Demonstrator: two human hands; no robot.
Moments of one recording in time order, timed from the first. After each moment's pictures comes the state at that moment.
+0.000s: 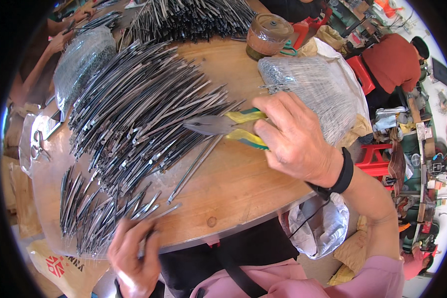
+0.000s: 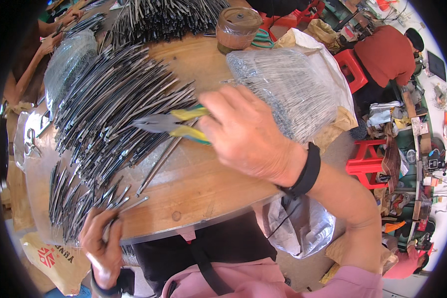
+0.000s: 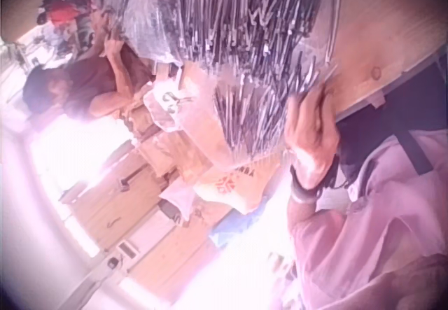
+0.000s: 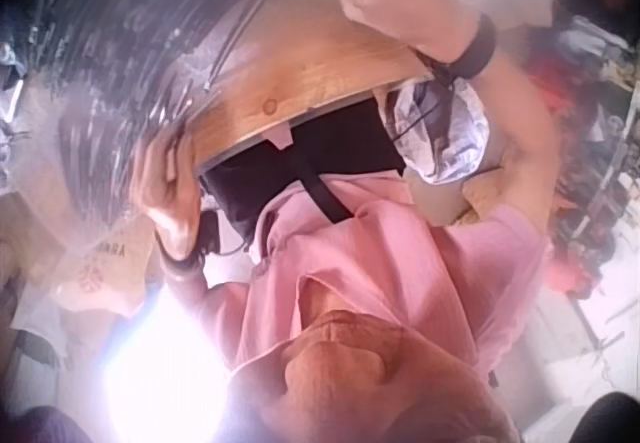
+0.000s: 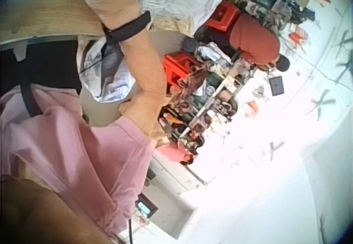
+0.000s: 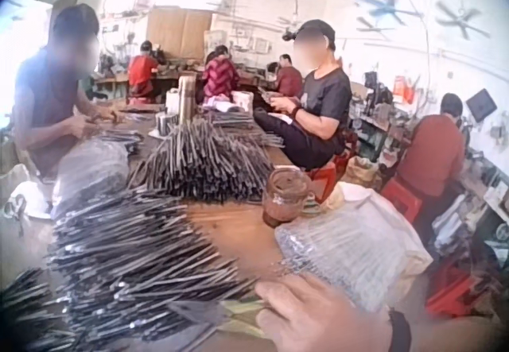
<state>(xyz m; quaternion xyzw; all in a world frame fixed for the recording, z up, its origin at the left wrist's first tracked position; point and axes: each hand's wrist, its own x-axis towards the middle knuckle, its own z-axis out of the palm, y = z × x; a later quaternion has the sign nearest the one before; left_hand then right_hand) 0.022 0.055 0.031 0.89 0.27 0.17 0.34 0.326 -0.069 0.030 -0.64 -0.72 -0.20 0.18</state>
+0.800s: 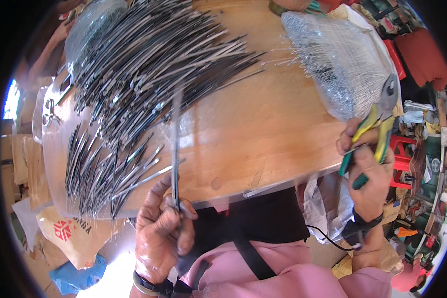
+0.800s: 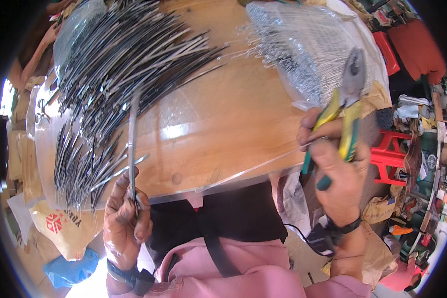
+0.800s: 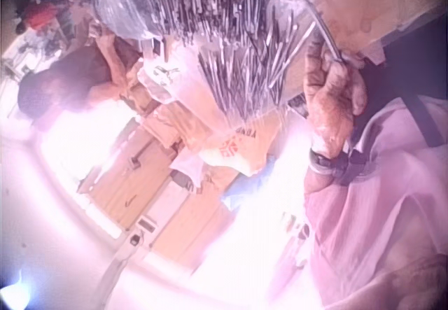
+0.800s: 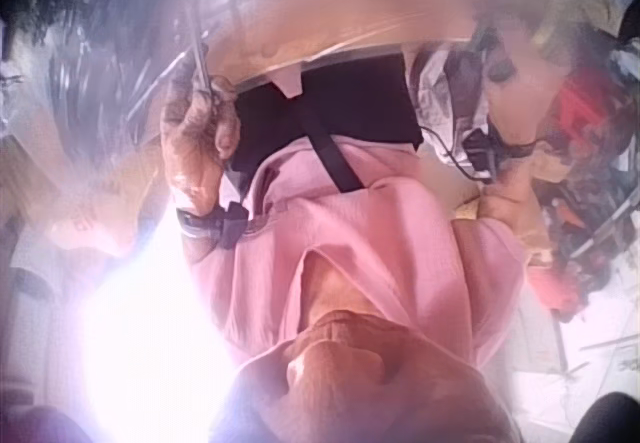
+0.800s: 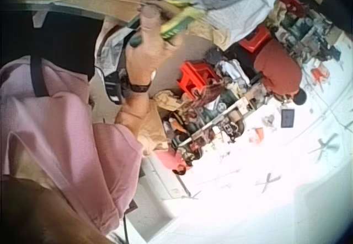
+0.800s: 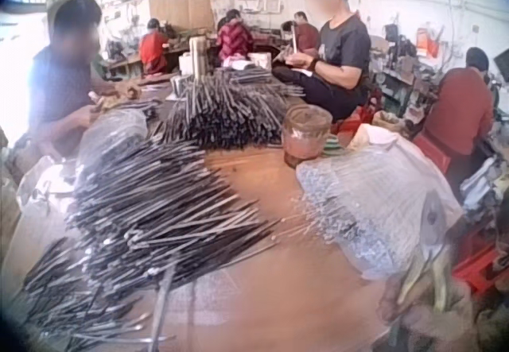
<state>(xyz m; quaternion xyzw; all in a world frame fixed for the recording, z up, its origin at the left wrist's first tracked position) 0.028 -0.001 0.017 0.24 0.41 0.18 0.86 0.283 -0.196 0.015 -0.62 -0.24 0.25 0.71</state>
